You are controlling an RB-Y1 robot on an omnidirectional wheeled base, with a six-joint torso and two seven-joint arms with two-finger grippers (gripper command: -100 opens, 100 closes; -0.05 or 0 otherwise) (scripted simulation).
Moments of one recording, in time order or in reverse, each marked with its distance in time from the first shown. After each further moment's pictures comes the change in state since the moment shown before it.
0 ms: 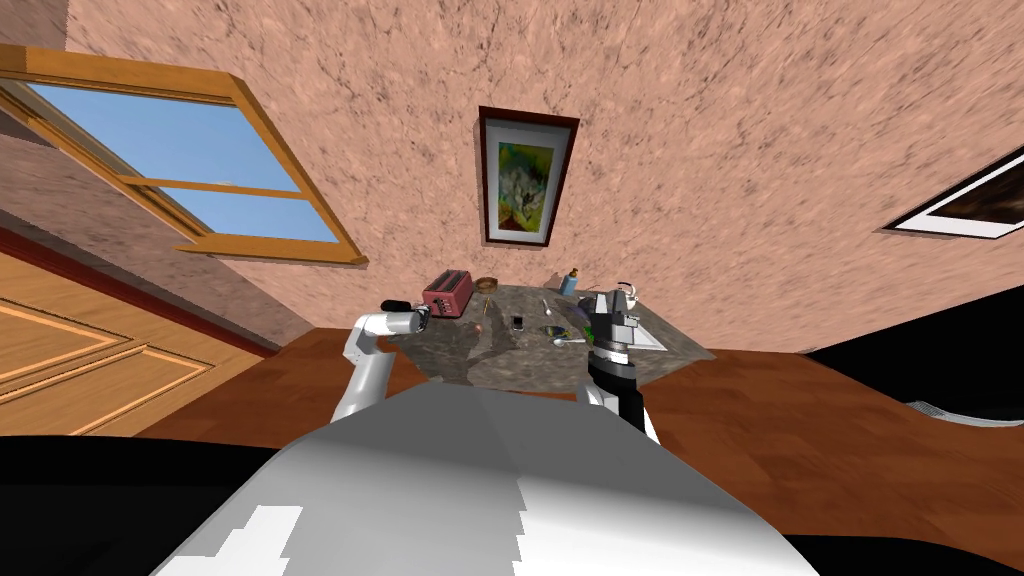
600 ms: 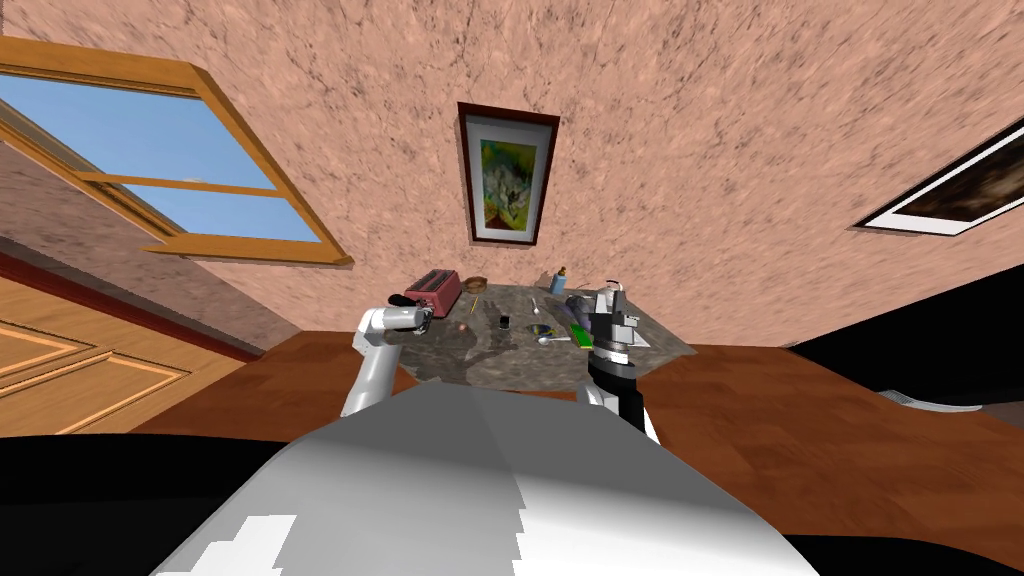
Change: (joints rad) left arm -0.071 -0.004 0.000 0.042 -0.011 0.154 -0.054; right arm 0.000 0.000 0.000 0.000 0.000 0.000 0.000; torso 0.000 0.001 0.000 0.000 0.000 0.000
